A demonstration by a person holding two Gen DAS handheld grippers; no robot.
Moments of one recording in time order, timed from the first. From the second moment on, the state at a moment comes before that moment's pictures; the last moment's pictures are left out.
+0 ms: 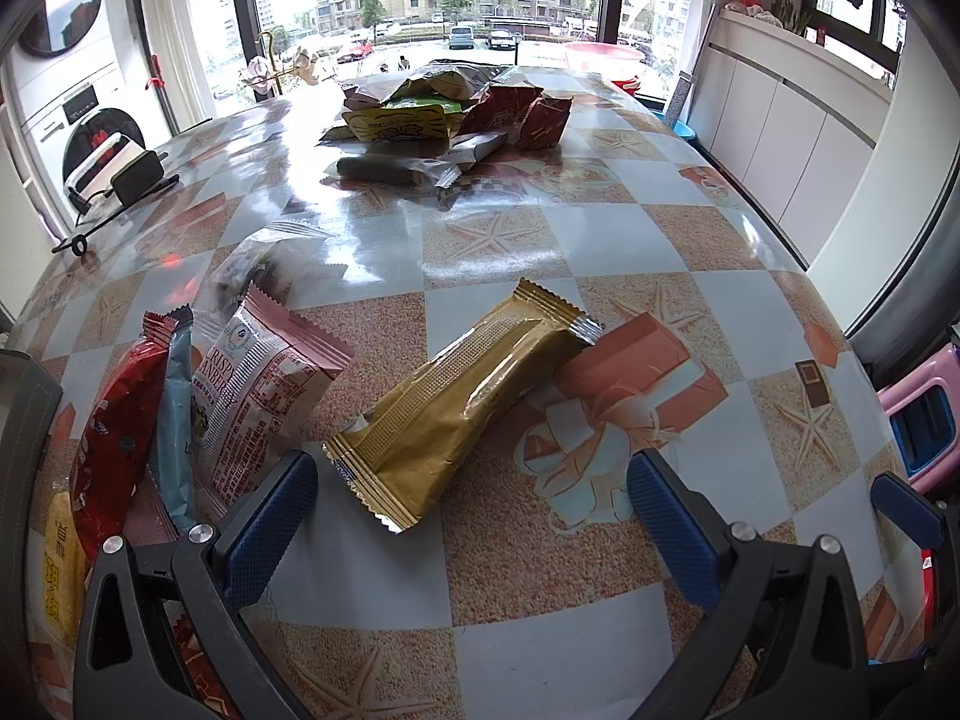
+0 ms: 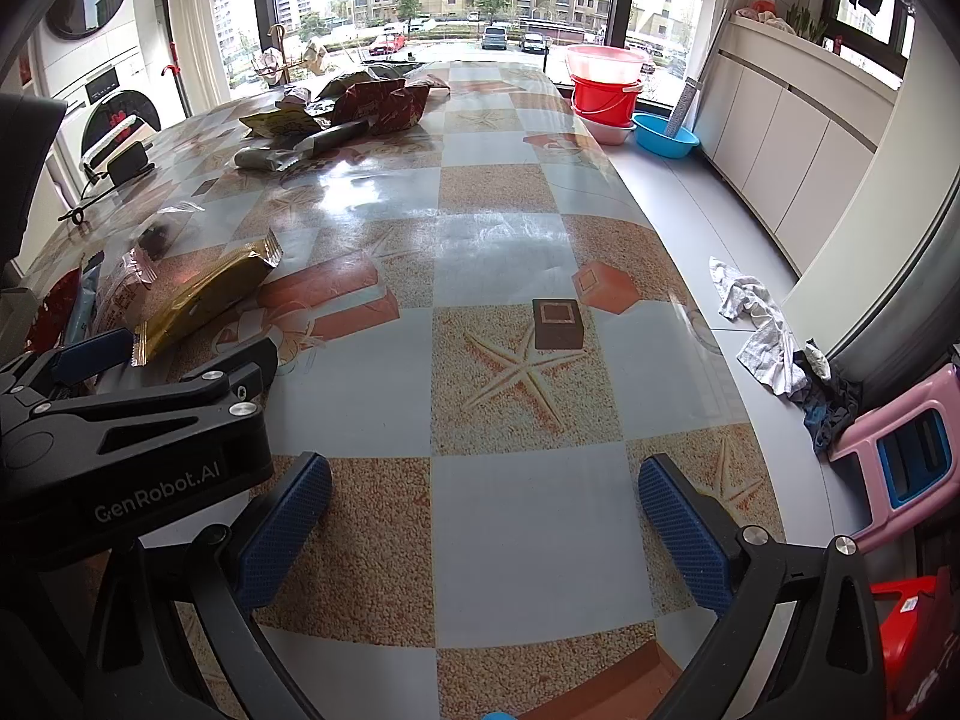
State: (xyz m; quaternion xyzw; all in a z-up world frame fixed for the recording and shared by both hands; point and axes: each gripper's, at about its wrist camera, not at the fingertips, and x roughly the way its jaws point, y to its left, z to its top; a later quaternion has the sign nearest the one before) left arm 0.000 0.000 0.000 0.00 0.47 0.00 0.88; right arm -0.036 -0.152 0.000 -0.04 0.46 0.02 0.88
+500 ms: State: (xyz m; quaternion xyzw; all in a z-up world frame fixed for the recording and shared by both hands) left arm -0.001 0.000 0.000 0.00 0.47 0.00 0.88; right arm -0.036 -0.152 0.000 -0.04 0.46 0.02 0.88
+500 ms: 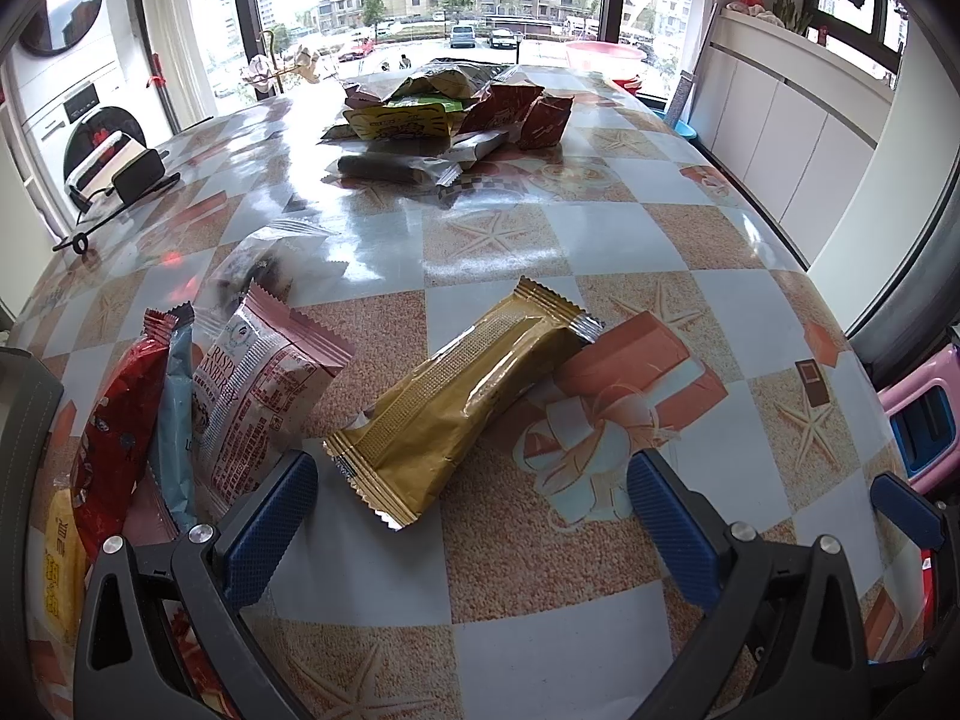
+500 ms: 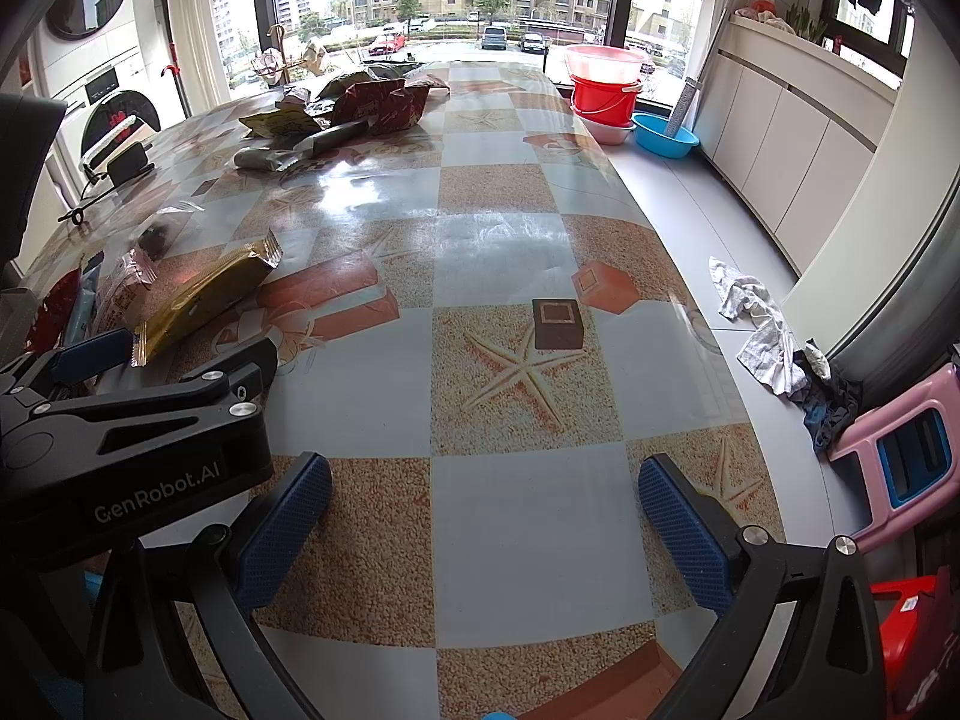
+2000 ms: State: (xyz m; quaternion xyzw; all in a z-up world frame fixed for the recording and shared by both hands) left arm -0.070 0.220 0.004 -0.07 0.52 0.06 0.85; right arm -0.036 -0.152 0.000 -0.04 0.46 0.02 0.88
